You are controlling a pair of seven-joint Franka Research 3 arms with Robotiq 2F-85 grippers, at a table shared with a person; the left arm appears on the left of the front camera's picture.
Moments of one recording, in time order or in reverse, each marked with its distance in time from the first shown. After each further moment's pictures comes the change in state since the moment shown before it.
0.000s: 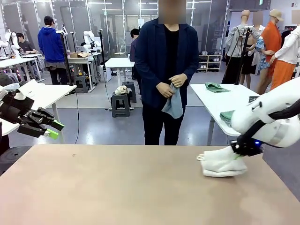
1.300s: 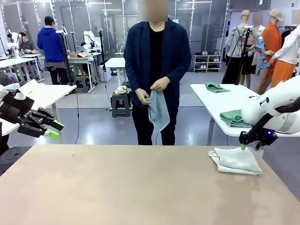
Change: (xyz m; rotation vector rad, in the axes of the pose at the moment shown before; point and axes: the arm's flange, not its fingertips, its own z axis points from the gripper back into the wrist) left arm 0.000 0.000 0.000 0.000 0.000 0.000; right arm 0.067 -0.040 0.007 -0.080 0.007 0.176
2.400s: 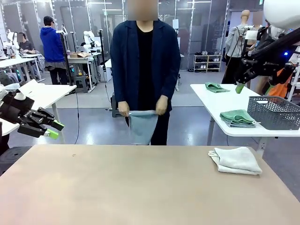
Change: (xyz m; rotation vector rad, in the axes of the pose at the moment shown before) left arm 0.000 0.000 0.000 0.000 0.000 0.000; right arm -0.065 0.147 0.333 0.049 -0.053 0.037
